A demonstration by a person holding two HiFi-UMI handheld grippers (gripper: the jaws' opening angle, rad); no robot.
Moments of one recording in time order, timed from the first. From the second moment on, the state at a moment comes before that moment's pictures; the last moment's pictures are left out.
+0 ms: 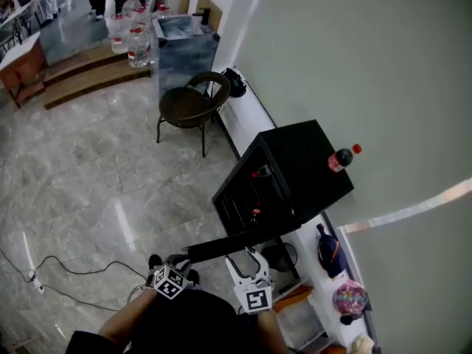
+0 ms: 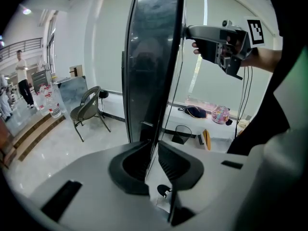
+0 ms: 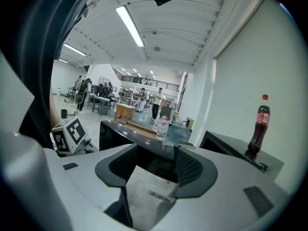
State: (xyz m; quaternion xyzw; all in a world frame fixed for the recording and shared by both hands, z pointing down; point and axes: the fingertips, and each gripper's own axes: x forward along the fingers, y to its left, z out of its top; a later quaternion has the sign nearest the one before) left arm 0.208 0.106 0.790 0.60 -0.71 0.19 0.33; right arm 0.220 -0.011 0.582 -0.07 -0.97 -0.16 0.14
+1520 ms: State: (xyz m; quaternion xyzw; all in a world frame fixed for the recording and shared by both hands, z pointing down) left arm 0.079 0.061 0.795 0.70 -0.61 0.25 0.28; right arm 0.132 -0.040 0.583 0.09 -0.97 -0.15 0.15
